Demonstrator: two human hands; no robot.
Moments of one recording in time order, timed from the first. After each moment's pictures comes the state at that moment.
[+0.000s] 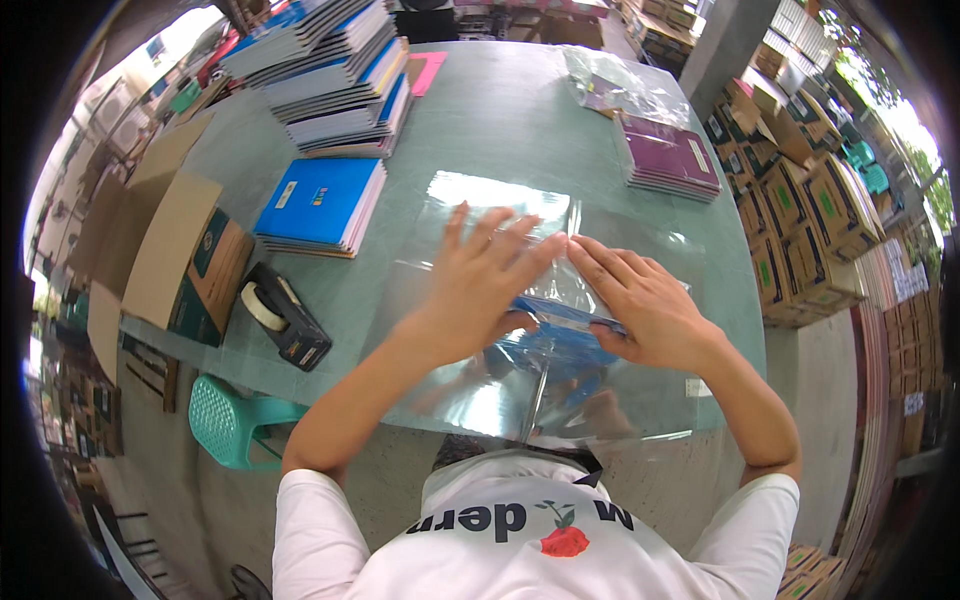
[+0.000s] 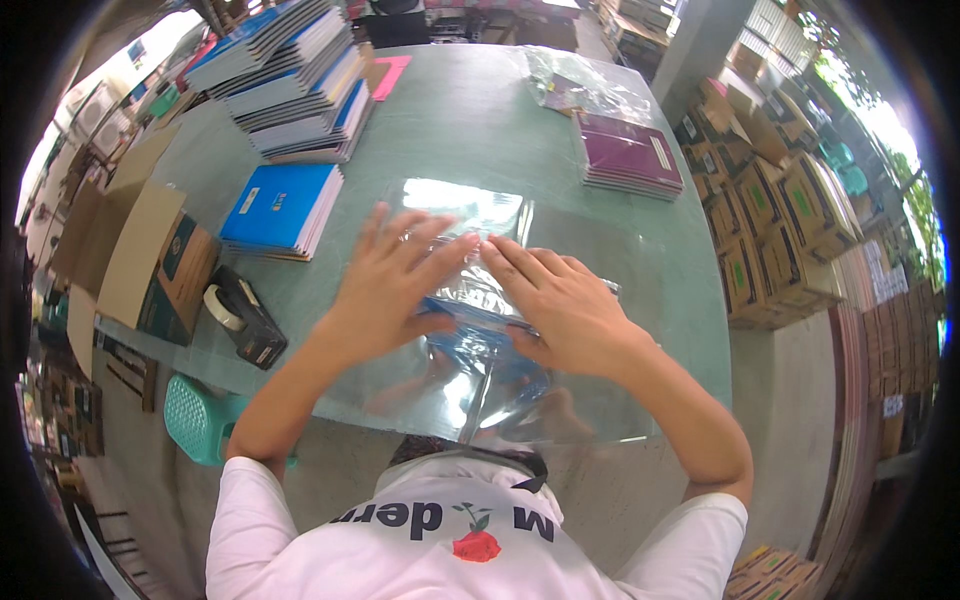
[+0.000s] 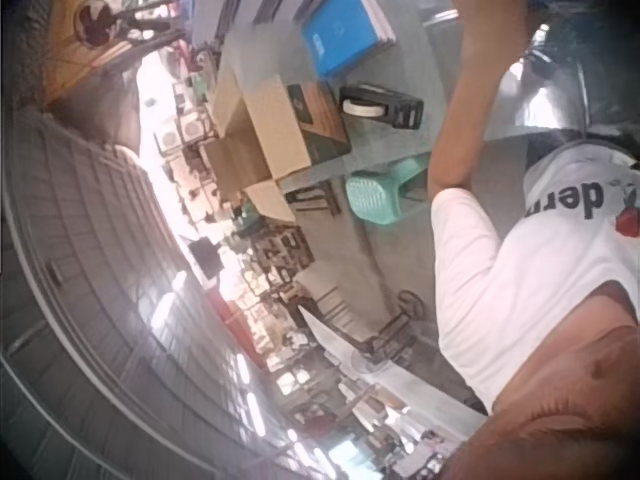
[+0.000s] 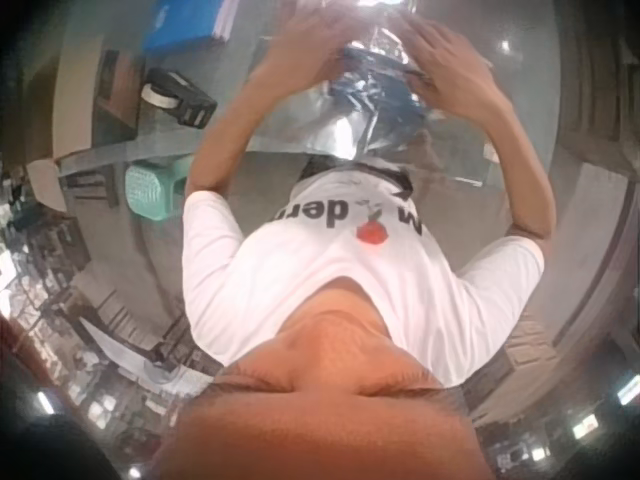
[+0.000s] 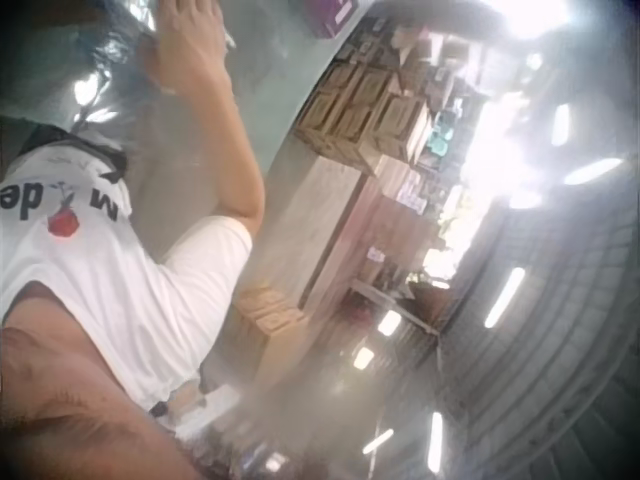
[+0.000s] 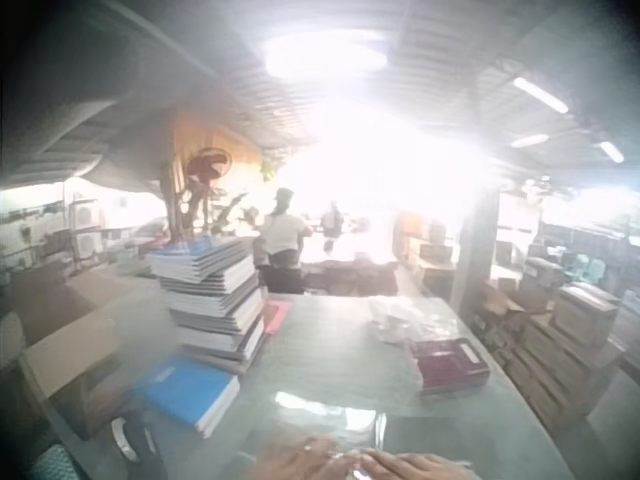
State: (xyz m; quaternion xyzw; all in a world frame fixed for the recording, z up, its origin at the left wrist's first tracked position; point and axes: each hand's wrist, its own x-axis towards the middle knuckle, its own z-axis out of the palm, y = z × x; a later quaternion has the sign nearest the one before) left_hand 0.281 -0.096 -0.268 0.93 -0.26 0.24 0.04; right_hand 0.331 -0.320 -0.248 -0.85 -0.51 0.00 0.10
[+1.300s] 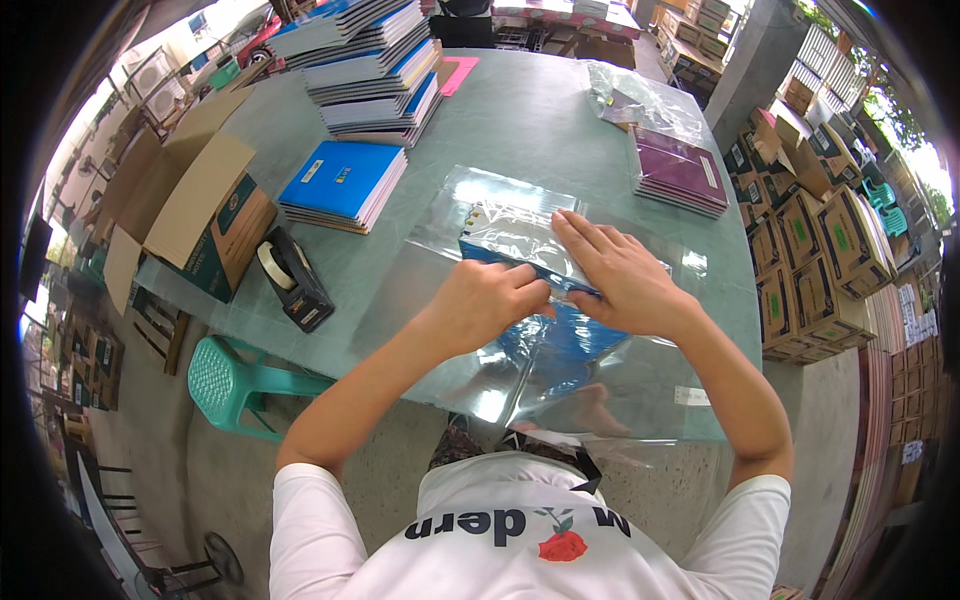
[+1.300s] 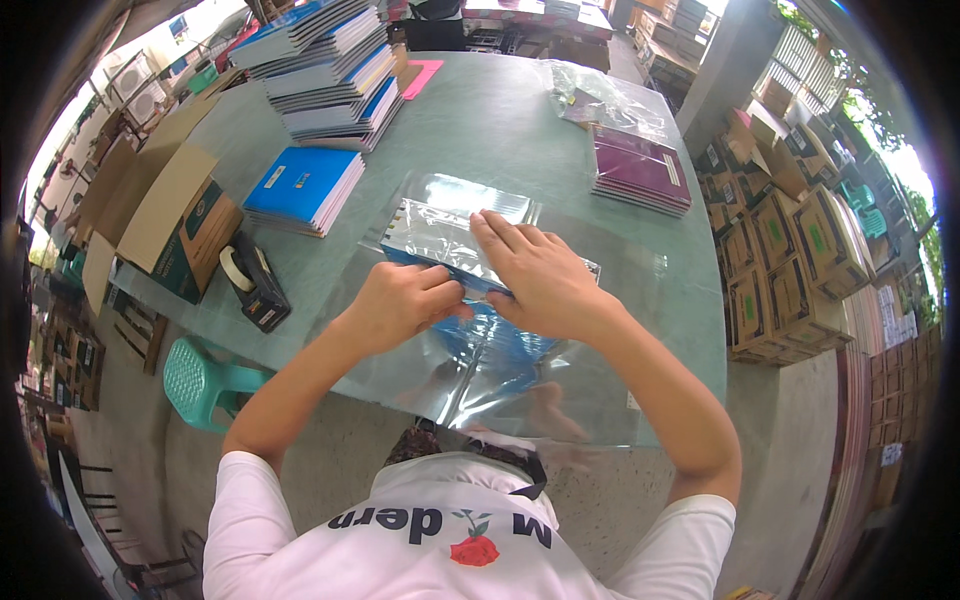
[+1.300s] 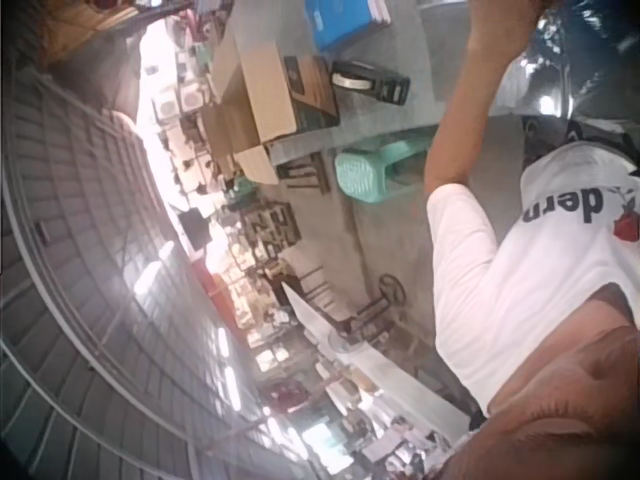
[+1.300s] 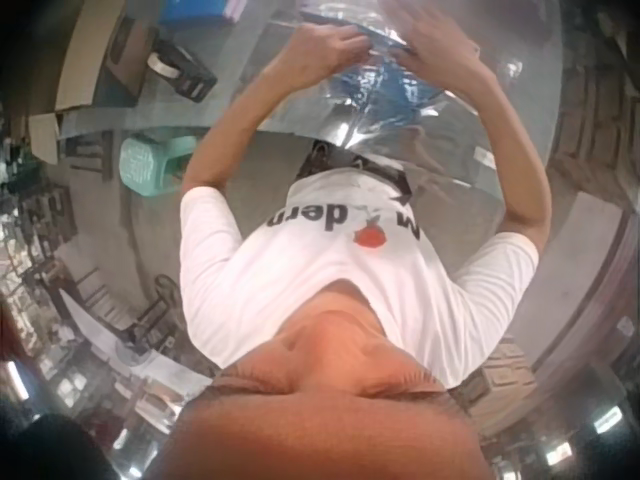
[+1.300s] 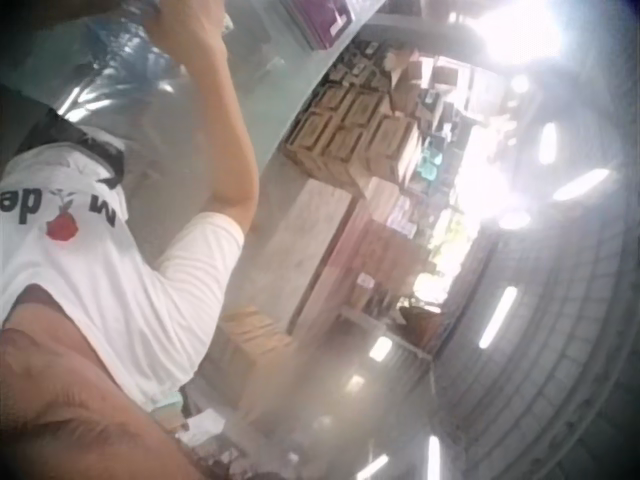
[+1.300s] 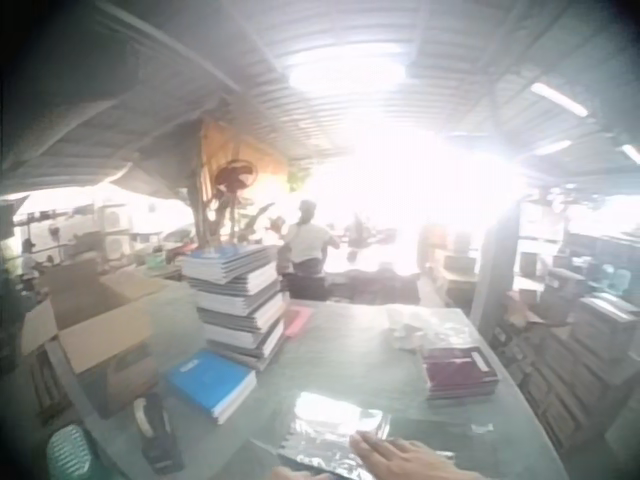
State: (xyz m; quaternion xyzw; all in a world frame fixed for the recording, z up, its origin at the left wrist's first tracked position) left_hand 0.257 -0.138 -0.295 0.91 -0.30 0.26 0.14; right_hand 0.337 -0.332 -0.261 -0.84 -0.54 -0.02 0.11
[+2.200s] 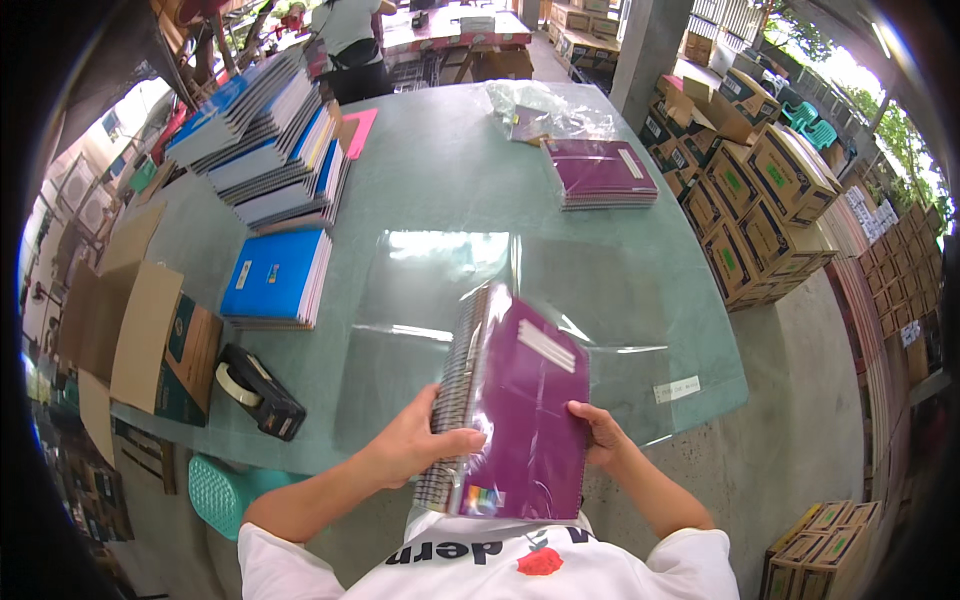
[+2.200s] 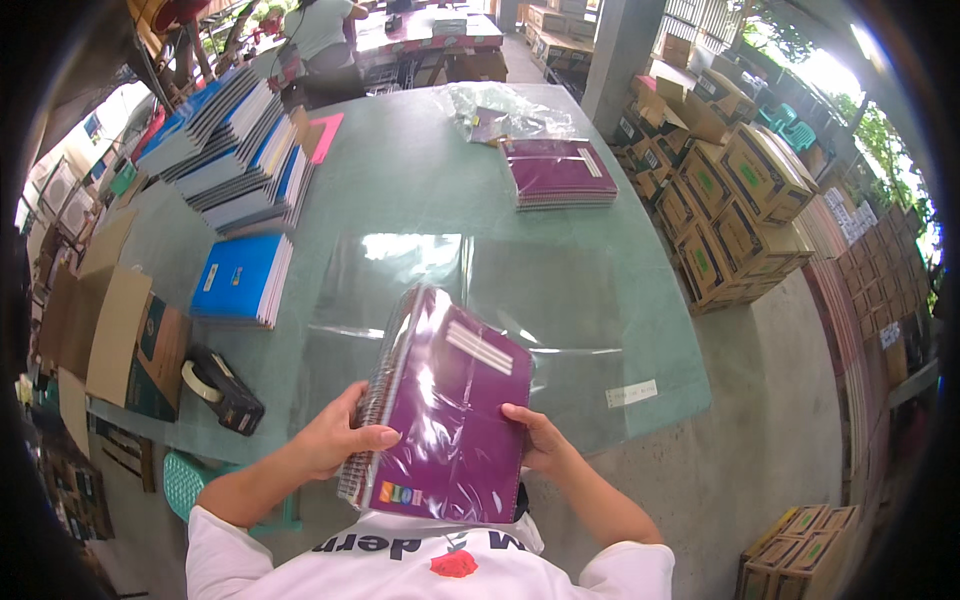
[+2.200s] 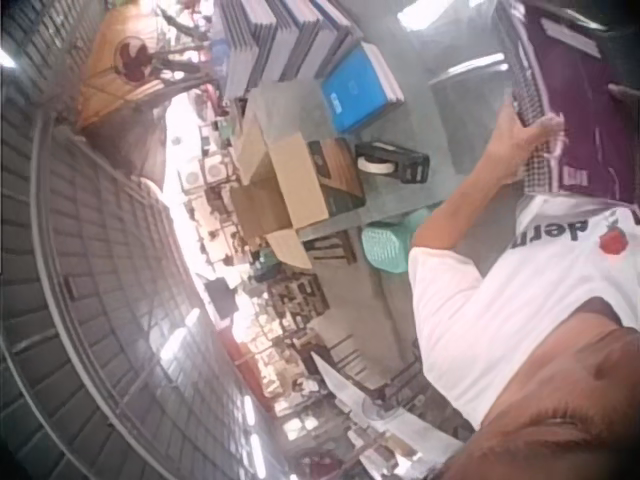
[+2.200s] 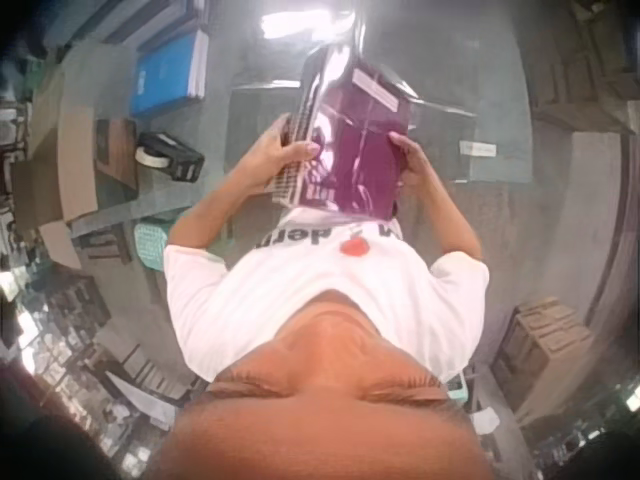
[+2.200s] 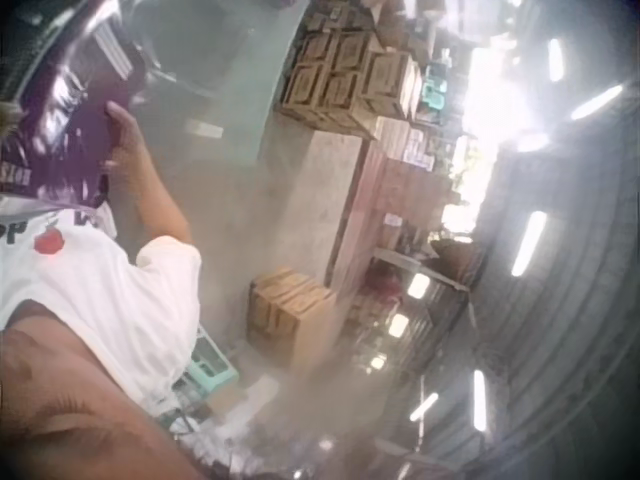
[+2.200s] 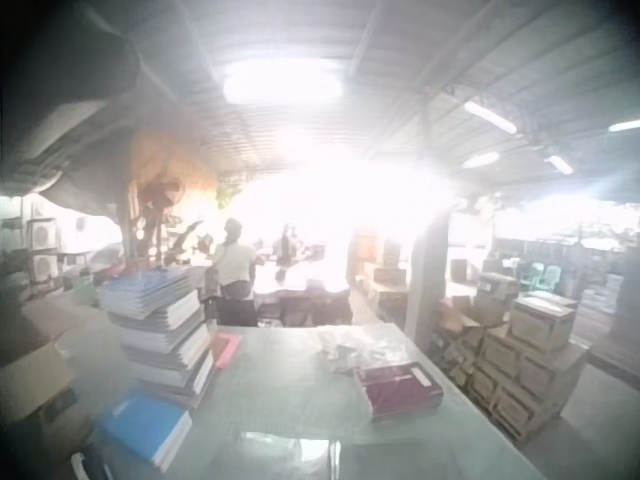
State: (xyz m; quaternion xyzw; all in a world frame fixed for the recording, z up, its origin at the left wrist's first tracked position) left_hand 0.221 -0.114 -0.288 0.66 0.07 -0.29 0.68; right_hand 0.245 -0.389 -0.416 -0.33 0.21 0.41 0.83
